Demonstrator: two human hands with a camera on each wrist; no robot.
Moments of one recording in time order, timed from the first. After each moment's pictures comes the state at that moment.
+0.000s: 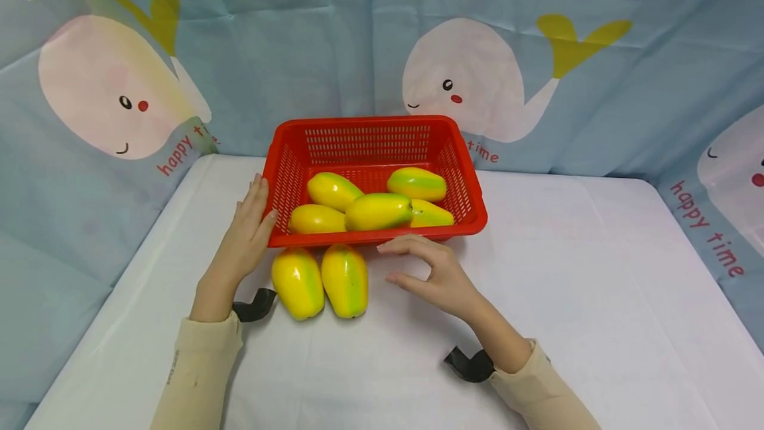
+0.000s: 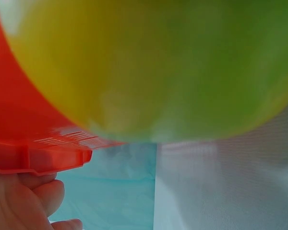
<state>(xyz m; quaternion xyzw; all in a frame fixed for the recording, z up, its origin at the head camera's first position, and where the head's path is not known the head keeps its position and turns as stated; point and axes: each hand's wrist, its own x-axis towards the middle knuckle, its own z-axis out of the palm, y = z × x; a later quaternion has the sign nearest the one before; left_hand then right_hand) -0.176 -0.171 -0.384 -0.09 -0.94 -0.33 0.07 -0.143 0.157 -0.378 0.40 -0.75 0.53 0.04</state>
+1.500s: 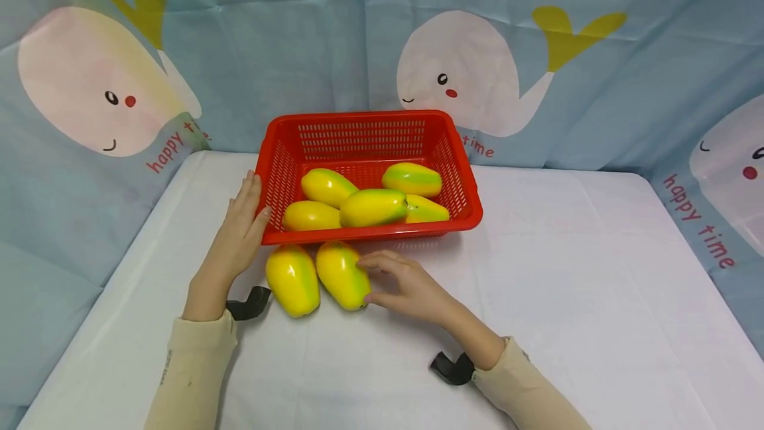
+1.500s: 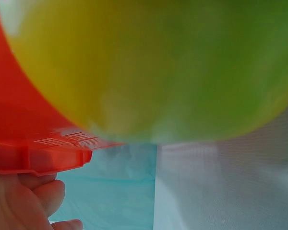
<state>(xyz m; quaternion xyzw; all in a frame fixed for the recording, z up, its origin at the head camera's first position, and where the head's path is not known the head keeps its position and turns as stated) -0.178 -0.170 -0.384 -0.09 -0.94 -0.32 0.07 -0.138 0.135 -0.409 0.39 -0.81 0.43 -0.04</state>
